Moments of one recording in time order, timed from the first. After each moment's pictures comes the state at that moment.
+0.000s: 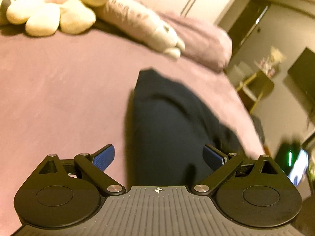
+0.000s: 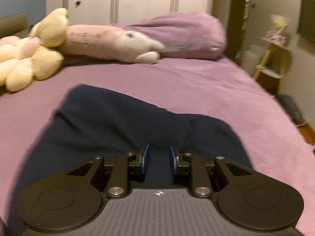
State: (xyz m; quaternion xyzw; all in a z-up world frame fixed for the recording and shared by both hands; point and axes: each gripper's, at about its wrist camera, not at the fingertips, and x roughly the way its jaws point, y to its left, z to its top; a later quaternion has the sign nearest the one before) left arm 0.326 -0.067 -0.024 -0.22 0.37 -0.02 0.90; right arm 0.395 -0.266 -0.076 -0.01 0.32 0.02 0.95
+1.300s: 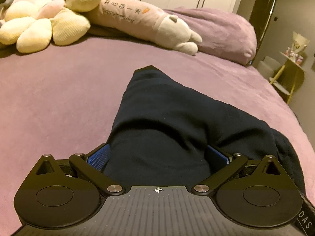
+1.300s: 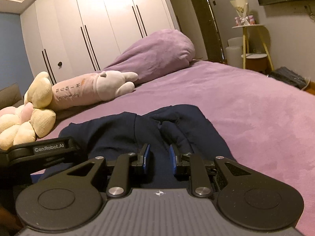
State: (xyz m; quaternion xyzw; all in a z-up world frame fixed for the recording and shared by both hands) left arm 0.421 -0.129 -0.106 -0.13 0.36 0.06 0.92; right arm 0.358 -0.344 -0.130 0.17 0.24 0.03 0.96
